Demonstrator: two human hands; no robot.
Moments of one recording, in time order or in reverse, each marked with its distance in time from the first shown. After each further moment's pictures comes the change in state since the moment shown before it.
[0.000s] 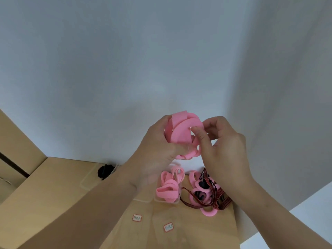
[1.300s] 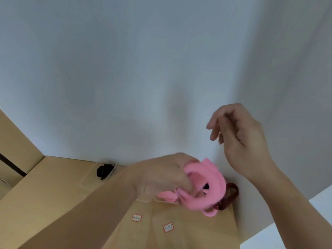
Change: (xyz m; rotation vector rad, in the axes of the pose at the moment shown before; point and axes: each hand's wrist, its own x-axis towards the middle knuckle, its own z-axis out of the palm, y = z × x) left_hand -0.011 -0.010 -0.005 0.233 -0.642 -0.415; right_hand 0.023 0.005 -0.025 0.237 -0.097 -0.176
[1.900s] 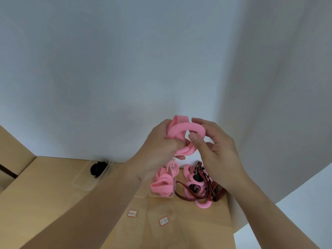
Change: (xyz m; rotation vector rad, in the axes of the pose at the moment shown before) left_hand 0.036 0.001 -0.003 -0.175 0.615 0.270; right_hand -0.036 0.020 0.019 0.060 -0.091 0.273
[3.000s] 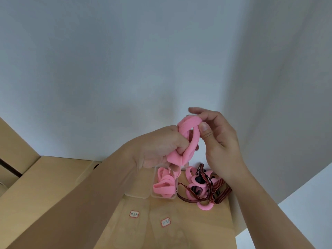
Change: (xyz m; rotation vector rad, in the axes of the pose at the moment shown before) left_hand -0.001 0.028 -0.014 0.052 -0.388 -0.294; right_hand 0.011 -0.011 0.008 0.315 0.027 -0.142
